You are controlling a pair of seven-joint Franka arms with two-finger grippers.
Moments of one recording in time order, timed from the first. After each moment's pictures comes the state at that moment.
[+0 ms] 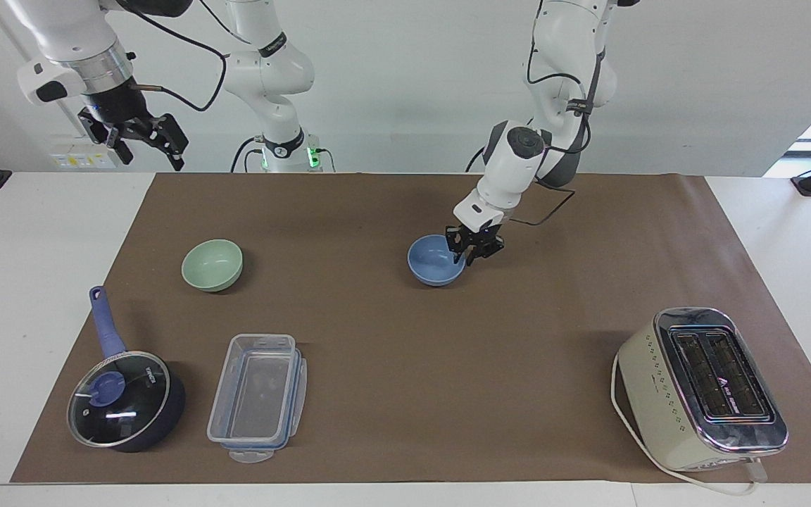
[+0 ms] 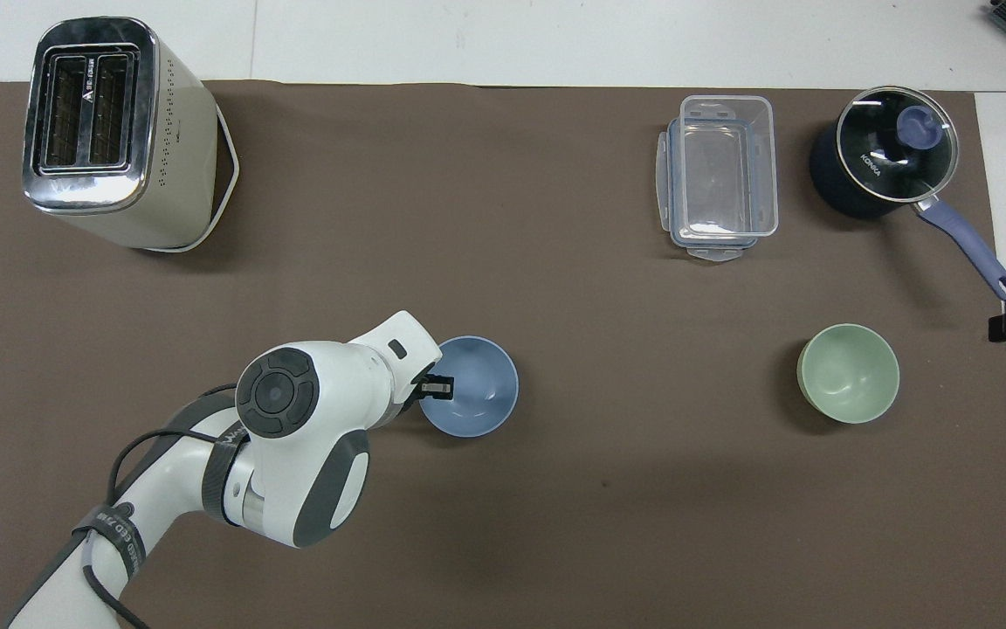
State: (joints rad) left arm -0.61 0.10 0.02 -2.26 -0.27 2.52 -0.24; right arm 0.02 -0.11 -0.13 -1.65 -0.03 1.53 0.03
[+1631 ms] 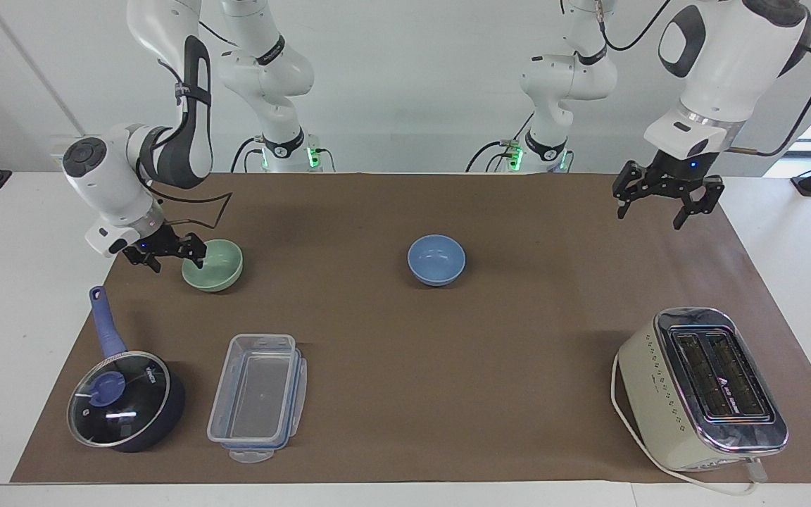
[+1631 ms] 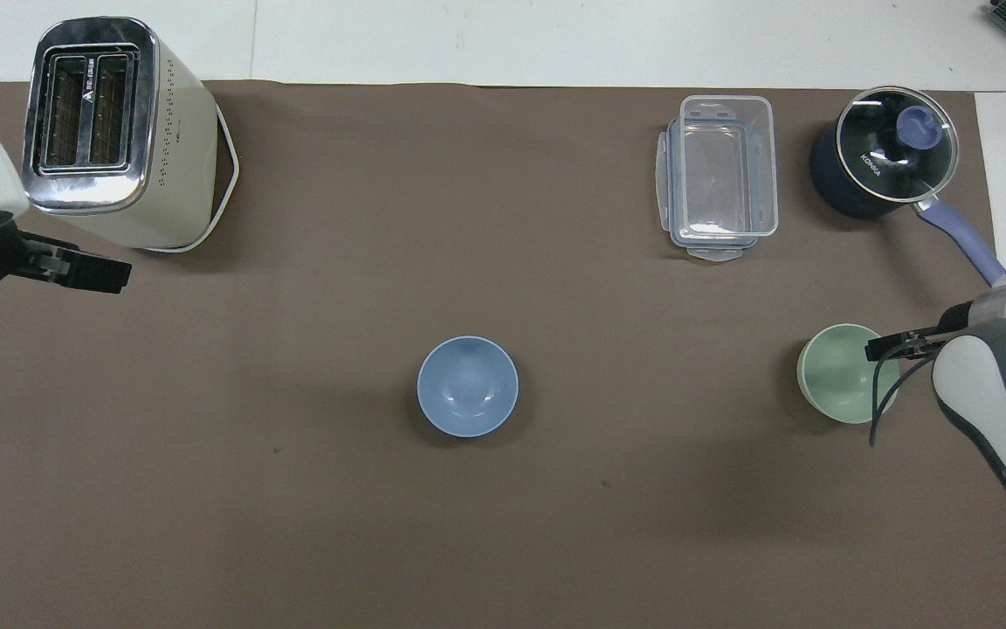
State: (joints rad) left arm -0.16 -0.04 0.05 -1.65 0.00 1.73 0.23; right arm -0.14 0.10 -0.13 -2.15 0.02 2.21 -0.36
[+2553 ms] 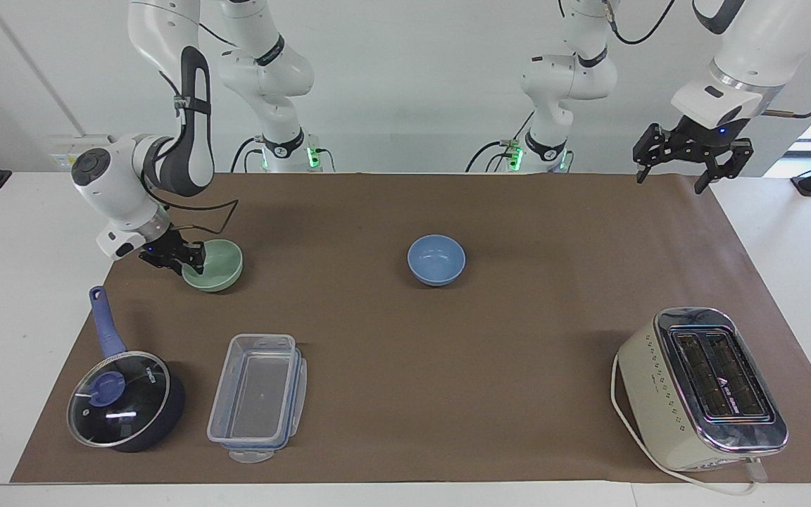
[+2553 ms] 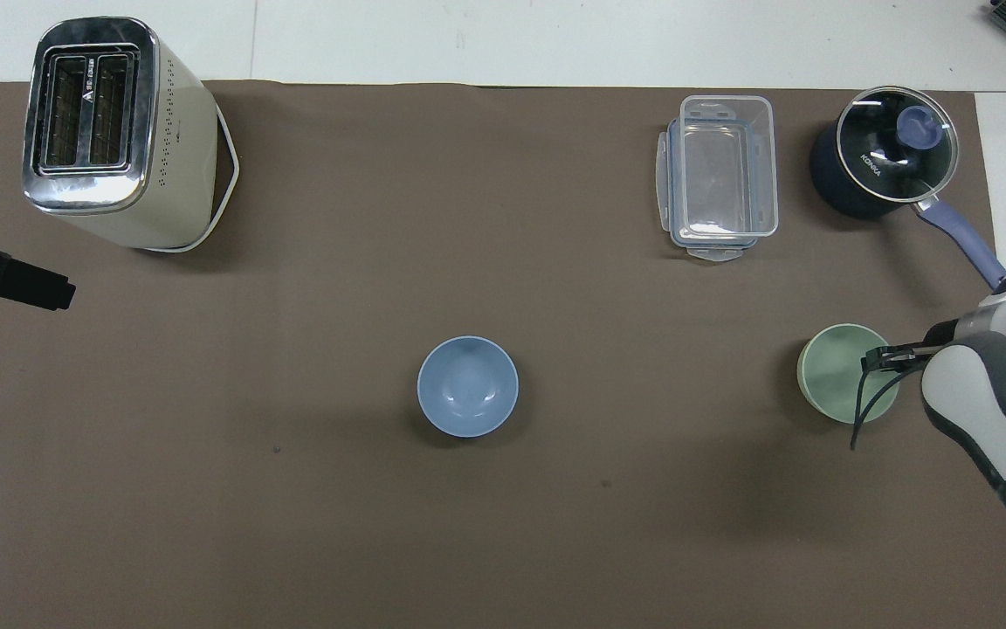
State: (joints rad) left arm -0.14 0.02 0.06 -1.46 0.01 1.47 0.24; right arm -0.15 0.12 -0.13 -2.21 0.10 2.26 -0.36
